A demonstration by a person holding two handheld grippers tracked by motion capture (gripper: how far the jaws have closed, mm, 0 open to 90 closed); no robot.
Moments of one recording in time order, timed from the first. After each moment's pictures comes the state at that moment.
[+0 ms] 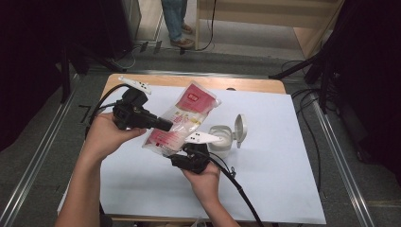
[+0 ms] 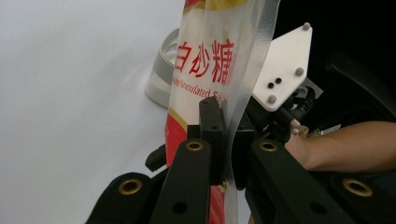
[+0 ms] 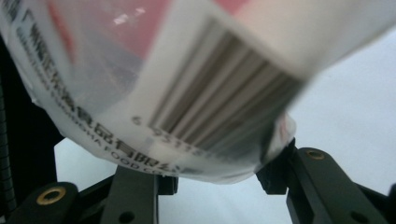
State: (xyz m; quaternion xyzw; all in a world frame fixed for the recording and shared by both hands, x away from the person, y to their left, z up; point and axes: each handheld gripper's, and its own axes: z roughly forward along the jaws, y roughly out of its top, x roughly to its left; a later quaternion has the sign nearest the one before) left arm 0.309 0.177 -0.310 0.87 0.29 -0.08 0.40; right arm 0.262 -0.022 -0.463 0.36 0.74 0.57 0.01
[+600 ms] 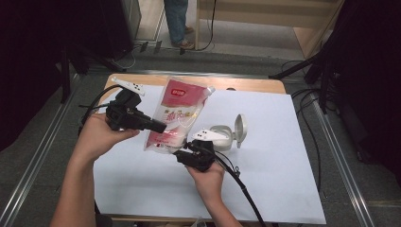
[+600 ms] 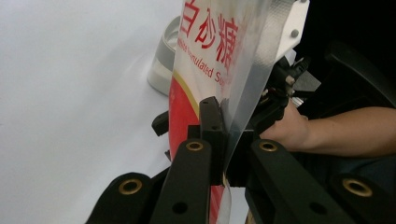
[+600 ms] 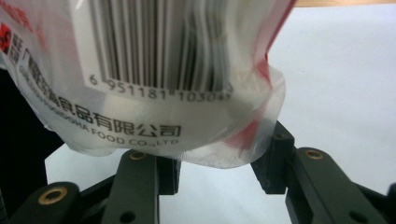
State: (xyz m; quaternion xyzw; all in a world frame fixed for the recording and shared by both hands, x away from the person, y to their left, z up) left arm 0.309 0.190 -0.313 0.87 0.29 -0.09 0.39; right arm 0.267 -0.035 -0.464 0.39 0.72 0.57 0.01
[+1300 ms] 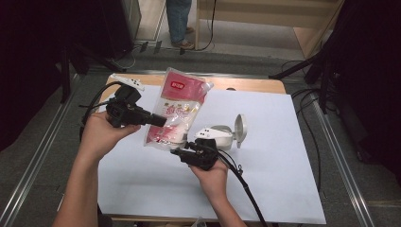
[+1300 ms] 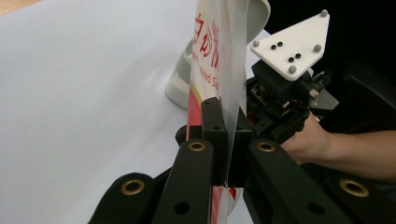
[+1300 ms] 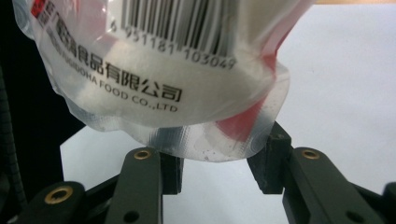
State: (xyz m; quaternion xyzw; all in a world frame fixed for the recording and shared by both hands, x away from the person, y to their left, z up) left arm 0.312 0.188 -0.306 0.86 0.32 -0.06 0.40; right arm 0.270 -0.044 -0.459 0.37 0.74 0.57 -0.01
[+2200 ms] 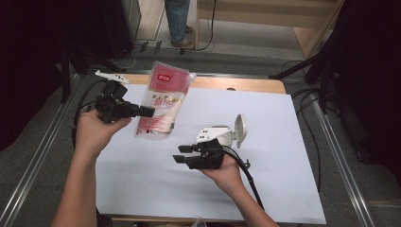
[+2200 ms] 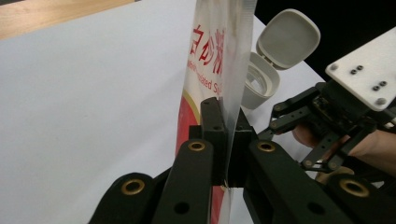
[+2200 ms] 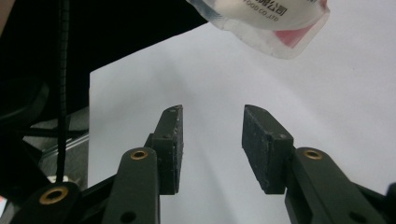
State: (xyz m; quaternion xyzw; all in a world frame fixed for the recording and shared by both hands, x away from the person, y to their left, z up) left arm 0.326 0.222 -0.319 0.82 0.39 -0.02 0.42; right arm 0.274 -0.061 -0.446 0.23 0.82 0.52 -0.03
